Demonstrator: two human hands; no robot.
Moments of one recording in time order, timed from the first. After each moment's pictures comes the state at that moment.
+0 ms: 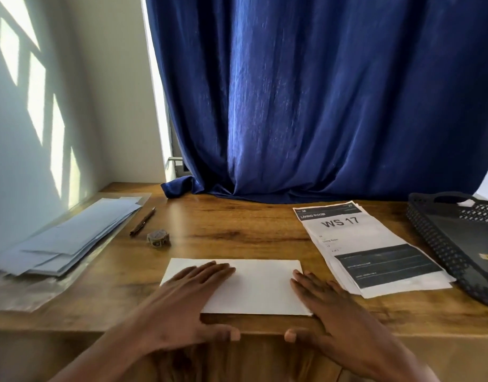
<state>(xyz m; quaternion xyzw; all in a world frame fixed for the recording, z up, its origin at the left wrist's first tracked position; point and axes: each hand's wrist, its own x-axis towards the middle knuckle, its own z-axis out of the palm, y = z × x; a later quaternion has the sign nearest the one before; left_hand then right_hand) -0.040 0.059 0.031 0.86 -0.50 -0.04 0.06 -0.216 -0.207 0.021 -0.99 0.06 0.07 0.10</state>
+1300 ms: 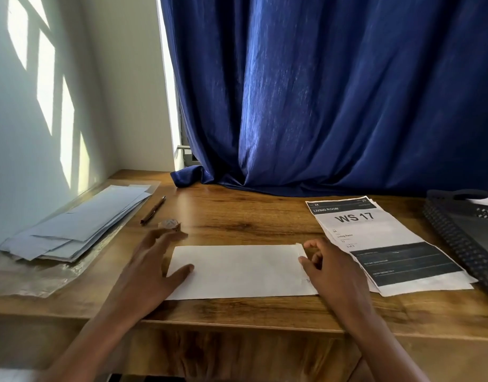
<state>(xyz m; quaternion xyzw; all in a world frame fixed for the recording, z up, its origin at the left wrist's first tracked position) 0.011 0.113 0.002 0.89 -0.30 0.15 0.31 -0.151 -0.202 0.010 -0.92 0.23 -0.28 0.15</state>
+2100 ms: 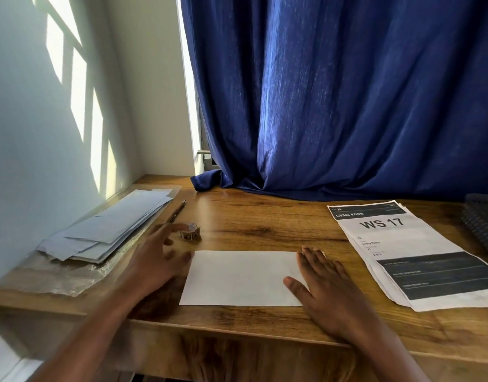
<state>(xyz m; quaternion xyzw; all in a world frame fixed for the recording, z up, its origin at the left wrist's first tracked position) 0.044 0.125 0.025 0.89 -0.24 0.09 0.37 -0.138 -0.173 0.010 -0.99 0.12 0.01 0.09</state>
